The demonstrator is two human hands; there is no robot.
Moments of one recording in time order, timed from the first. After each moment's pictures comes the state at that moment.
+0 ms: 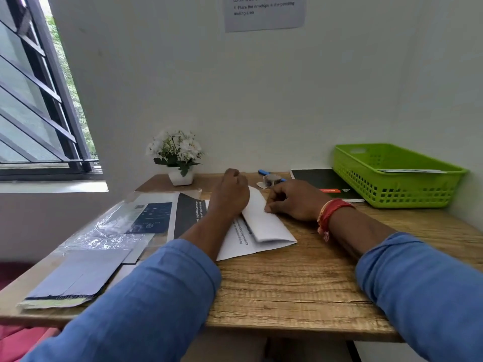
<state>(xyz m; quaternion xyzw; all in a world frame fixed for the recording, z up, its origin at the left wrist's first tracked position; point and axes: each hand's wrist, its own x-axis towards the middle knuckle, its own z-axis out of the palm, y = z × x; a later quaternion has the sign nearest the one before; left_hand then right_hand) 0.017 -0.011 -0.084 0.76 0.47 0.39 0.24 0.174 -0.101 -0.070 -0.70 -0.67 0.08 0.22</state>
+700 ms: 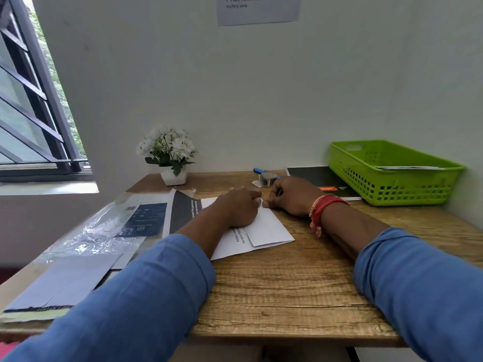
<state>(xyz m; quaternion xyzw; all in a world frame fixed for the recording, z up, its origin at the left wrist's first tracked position) 0.029 -0.005 -0.089 0.91 0.39 0.06 0.10 0.175 -0.087 -0.070 -0.75 -0.61 0.09 0.22</state>
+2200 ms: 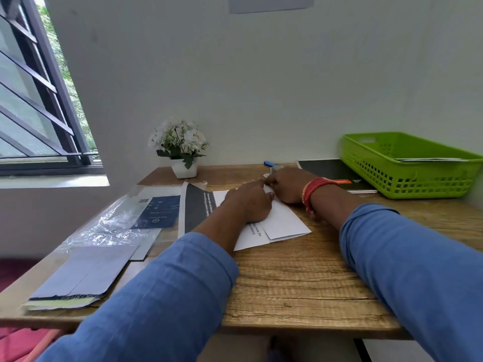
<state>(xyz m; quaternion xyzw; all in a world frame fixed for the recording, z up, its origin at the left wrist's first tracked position) 0.024 -0.010 -0.096 0.90 0.42 0.10 0.11 0.159 -0.048 -0.068 -0.75 -0.66 -0.02 0.03</state>
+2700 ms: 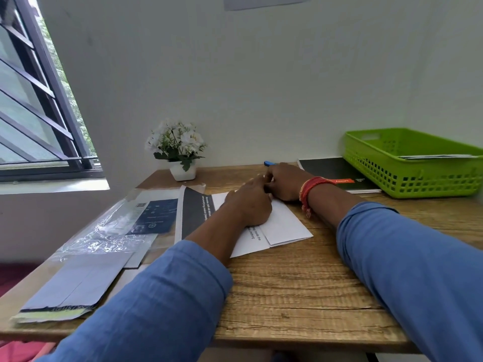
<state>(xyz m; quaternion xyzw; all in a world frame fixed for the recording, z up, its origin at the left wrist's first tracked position) 0.025 -0.013 -0.095 0.89 0.40 0.14 0.15 0.169 -0.030 -0.074 -0.75 -0.65 0.01 0.14</state>
